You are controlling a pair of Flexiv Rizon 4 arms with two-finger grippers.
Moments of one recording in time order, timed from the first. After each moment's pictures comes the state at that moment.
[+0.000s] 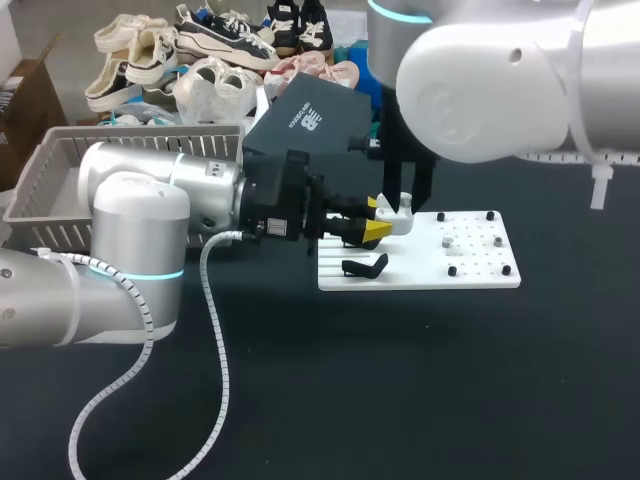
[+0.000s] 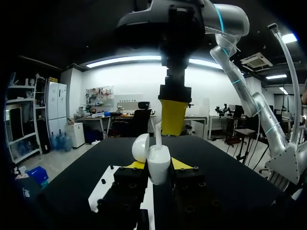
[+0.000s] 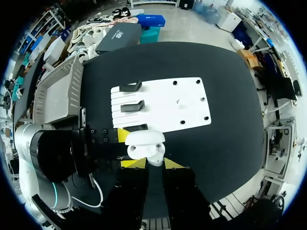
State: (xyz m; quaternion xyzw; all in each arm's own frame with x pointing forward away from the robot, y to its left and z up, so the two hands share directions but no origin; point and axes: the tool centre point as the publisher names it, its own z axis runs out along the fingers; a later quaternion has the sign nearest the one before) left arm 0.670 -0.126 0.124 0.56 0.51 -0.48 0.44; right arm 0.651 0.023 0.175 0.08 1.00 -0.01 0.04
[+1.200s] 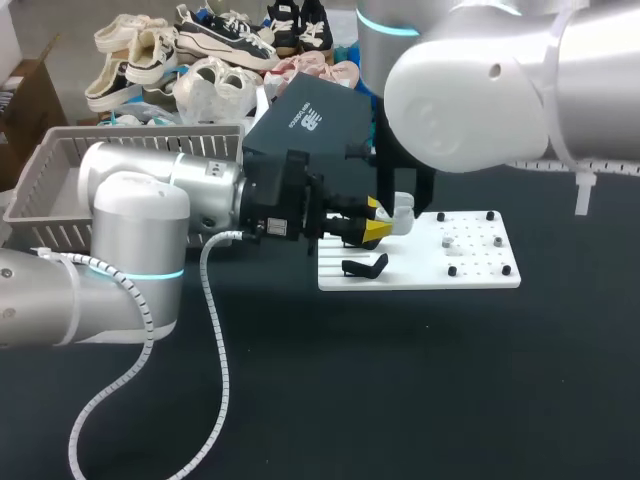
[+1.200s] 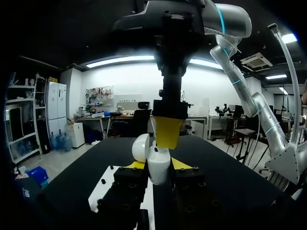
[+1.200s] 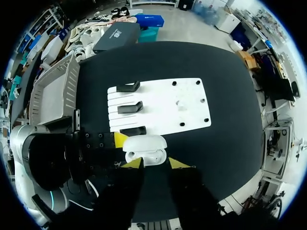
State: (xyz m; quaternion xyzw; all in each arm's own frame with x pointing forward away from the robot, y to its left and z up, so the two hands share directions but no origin) left arm 0.670 -0.126 0.124 0.56 0.51 -0.48 0.44; right arm 0.656 0.023 0.163 0.08 1.00 -0.02 0.04
